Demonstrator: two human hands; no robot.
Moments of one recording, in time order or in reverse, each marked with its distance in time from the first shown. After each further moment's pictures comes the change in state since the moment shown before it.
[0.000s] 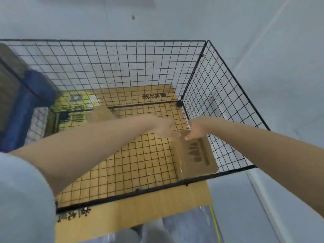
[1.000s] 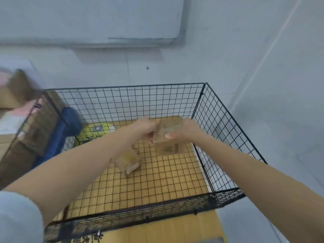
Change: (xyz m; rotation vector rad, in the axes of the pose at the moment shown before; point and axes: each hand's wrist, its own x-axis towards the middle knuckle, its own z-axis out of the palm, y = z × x) left_hand -0.077 -0.024 -0.054 -0.929 0.582 -0.205; right_hand -0.035 -0.050 -0.058 0.613 0.480 -0.037
